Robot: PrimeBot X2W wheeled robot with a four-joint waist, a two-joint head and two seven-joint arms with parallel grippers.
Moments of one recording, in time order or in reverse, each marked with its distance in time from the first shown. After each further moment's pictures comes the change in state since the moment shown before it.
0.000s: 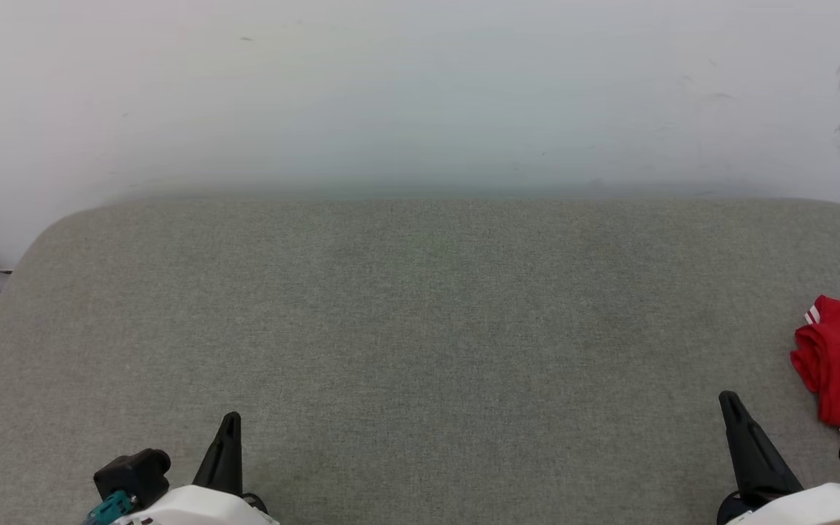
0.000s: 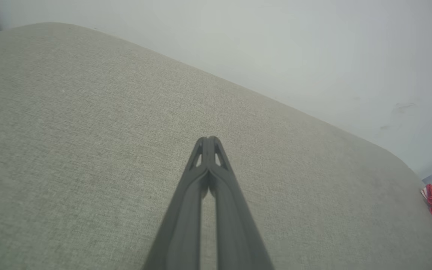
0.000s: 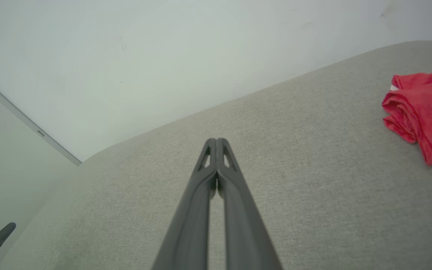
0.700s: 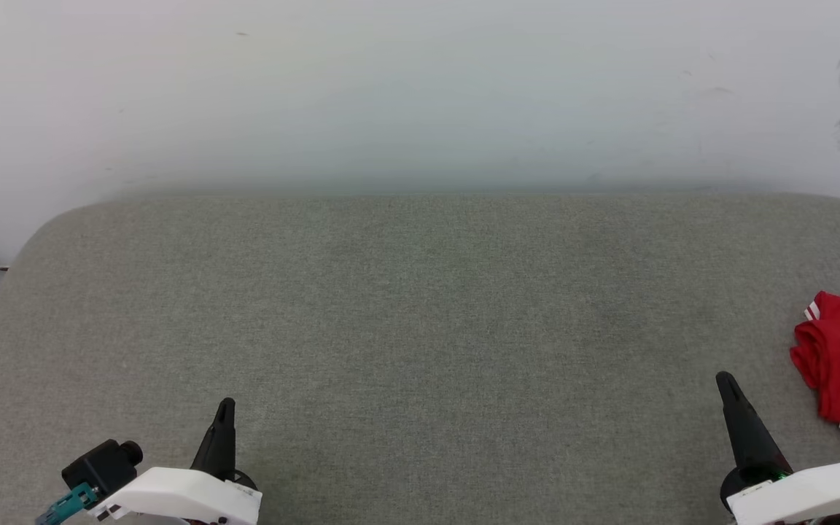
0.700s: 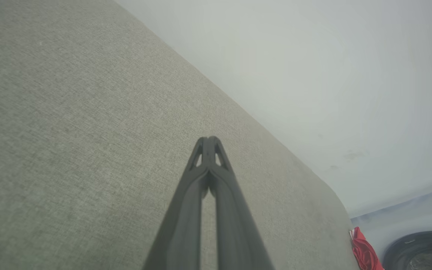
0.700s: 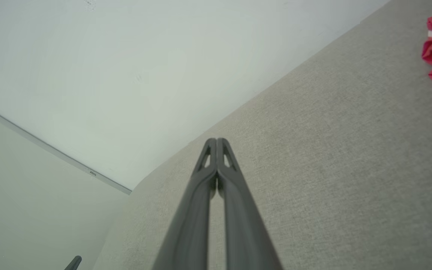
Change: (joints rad) left arm -0.036 -0.019 0.046 -0.001 -0.314 -0.029 0.079; right arm -0.073 -0.008 0.006 0.093 0.326 0.000 0.003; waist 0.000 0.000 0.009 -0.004
